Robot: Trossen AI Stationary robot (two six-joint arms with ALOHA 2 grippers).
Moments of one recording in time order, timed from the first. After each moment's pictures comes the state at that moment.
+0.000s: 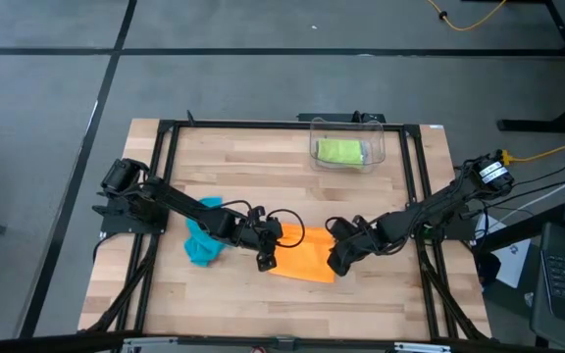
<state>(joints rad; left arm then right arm) -0.30 1.75 1.10 -0.30 -0.33 -0.49 0.45 1.51 0.83 -0.44 0.27 1.02</state>
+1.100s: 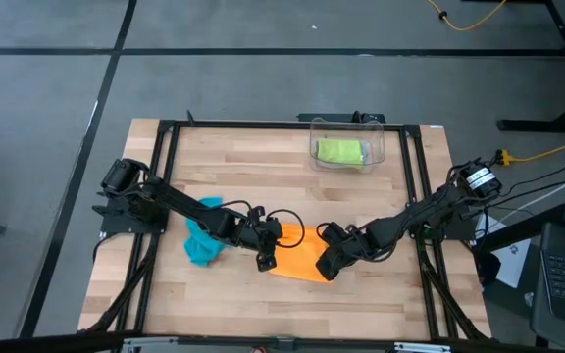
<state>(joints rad) -0.30 1.75 1.10 -0.31 -0.33 -0.49 0.45 1.63 0.89 -0.35 0.23 1.16</state>
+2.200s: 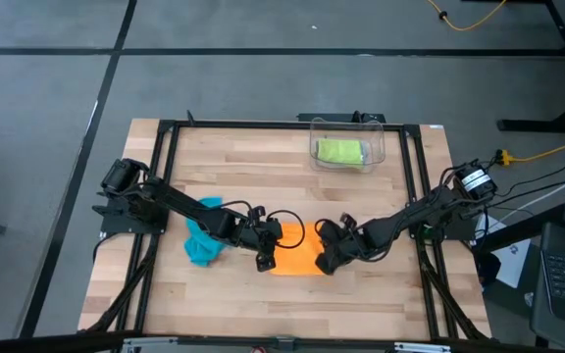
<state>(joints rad) -0.30 1.75 1.10 -0.31 -0.33 -0.46 0.43 1.67 0.86 -0.30 0.40 0.90</state>
